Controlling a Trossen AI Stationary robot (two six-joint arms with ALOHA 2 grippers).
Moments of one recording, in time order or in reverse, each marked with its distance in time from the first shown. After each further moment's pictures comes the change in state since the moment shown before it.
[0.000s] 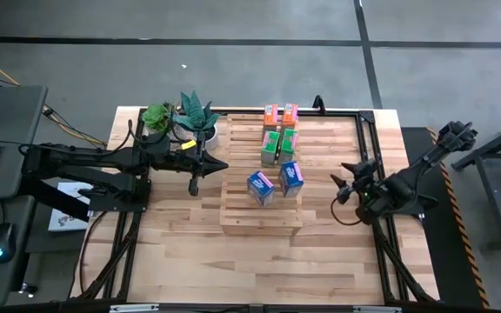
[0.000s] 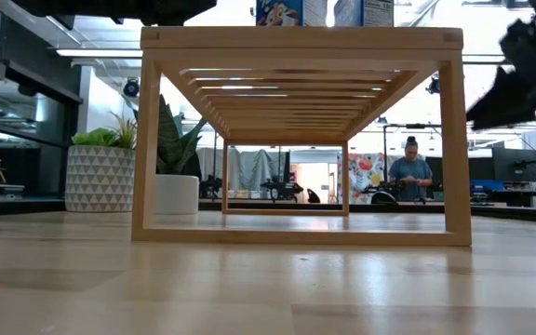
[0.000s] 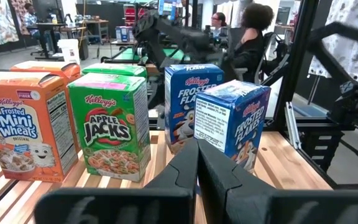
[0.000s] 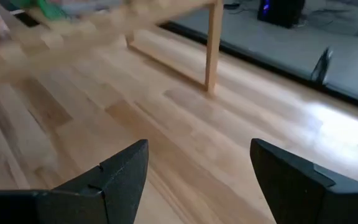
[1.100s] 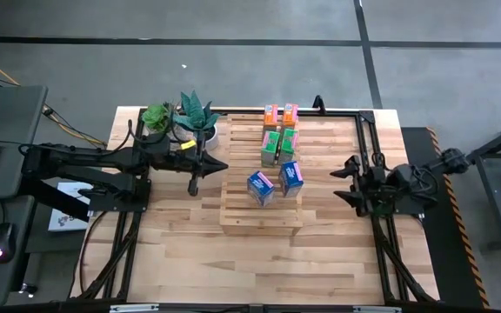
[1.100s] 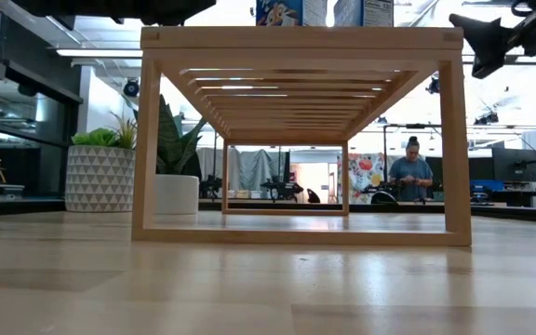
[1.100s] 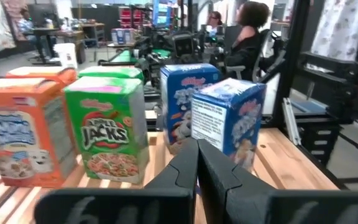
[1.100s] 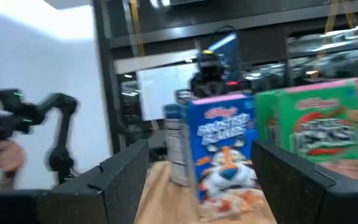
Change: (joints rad) left arm 0.000 0.000 0.000 0.002 0.014 0.035; right arm -0.283 -0.645 -0.431 1.447 -0.779 -1.338
